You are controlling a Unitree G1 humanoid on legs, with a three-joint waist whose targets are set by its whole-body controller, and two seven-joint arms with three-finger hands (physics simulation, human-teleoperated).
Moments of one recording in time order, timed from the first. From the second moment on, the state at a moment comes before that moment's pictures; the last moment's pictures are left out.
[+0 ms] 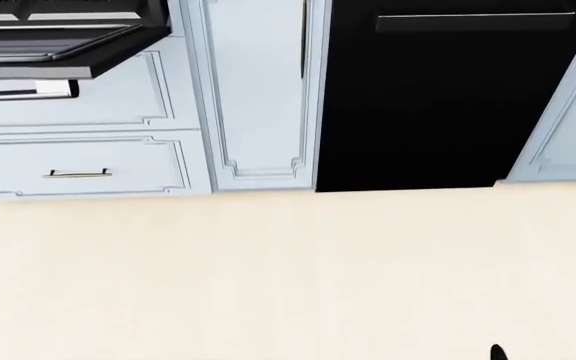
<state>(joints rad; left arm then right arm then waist) -0.09 0.17 0.26 1.35 -0.46 -0.85 -0.43 -0.14 -0.22 -0.16 1.33 0.07 -0.78 0.10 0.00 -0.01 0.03</state>
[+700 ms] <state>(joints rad) 0.02 0.18 0.38 1.41 -0.45 -0.86 -0.50 -0.06 -0.23 -0.23 1.39 0.07 -0.81 0.10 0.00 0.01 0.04</state>
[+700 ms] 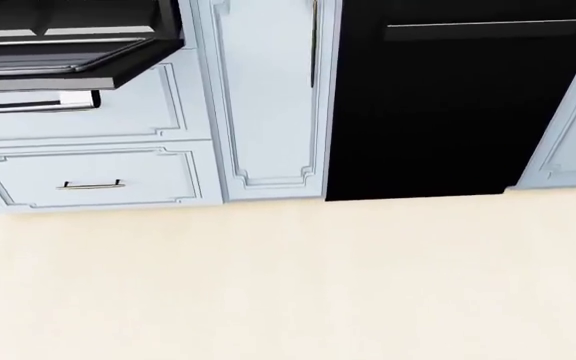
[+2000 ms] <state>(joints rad) 0.02 0.18 0.37 1.41 -0.45 -0.85 -0.50 -0.06 -0.23 -0.23 1.39 0.07 -0.81 0.11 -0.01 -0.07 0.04</state>
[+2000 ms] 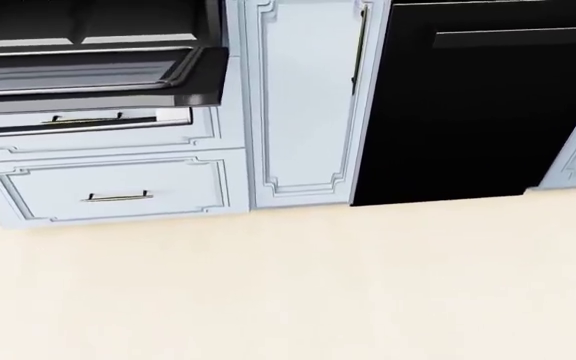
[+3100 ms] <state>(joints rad) 0.02 0.18 0.37 1.41 -0.46 -0.84 -0.51 -0.06 -0.22 -0.23 1.39 0.07 -0.81 0.12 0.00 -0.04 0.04</state>
